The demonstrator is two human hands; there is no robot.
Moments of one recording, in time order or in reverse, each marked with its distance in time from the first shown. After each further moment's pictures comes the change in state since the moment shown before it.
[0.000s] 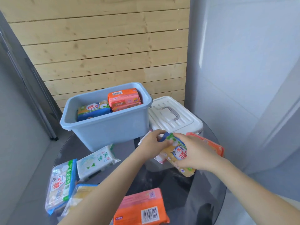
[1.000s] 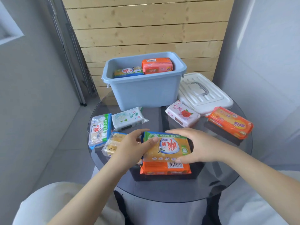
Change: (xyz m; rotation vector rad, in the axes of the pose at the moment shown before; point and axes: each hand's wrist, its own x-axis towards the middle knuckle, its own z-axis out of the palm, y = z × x) left_hand -0.168 -0.077 -0.040 -0.242 0.256 -0.184; right_hand -0.050 -0.071 0.033 0.255 -0.345 -0.292
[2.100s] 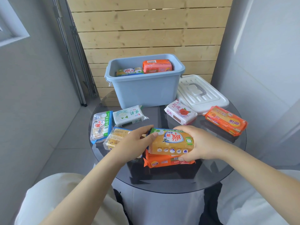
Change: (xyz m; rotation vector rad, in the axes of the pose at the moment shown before) left_hand -0.010 0.007 -0.002 0.233 -0.115 0.033; right_hand -0.009 0.011 0.006 0.037 0.029 0.027
